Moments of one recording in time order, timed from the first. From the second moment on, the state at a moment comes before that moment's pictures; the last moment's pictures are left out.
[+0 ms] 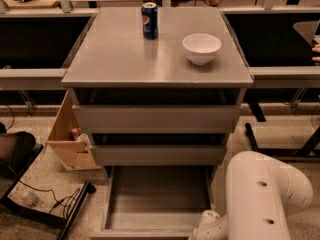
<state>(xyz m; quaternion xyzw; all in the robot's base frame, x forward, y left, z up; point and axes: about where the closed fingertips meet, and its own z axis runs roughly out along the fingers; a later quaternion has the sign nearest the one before) 0.350 -0.130 0.133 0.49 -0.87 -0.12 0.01</state>
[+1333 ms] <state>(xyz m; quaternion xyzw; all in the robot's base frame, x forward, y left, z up) 0.380 -0.090 0.124 0.50 -0.85 -0.08 -0.17</state>
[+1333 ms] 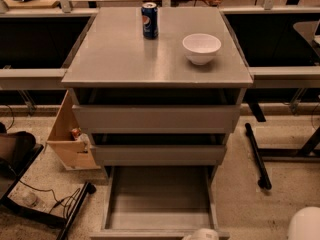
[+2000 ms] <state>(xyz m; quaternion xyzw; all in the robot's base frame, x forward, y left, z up) 0.424 -0.093 0.142 0.51 -0.83 -0.05 -0.22</state>
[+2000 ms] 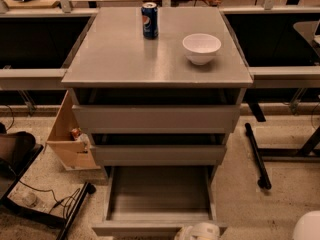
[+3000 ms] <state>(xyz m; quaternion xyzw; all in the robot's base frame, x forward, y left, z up) 0.456 -0.094 0.140 0.51 -0.83 -0.05 -0.22</state>
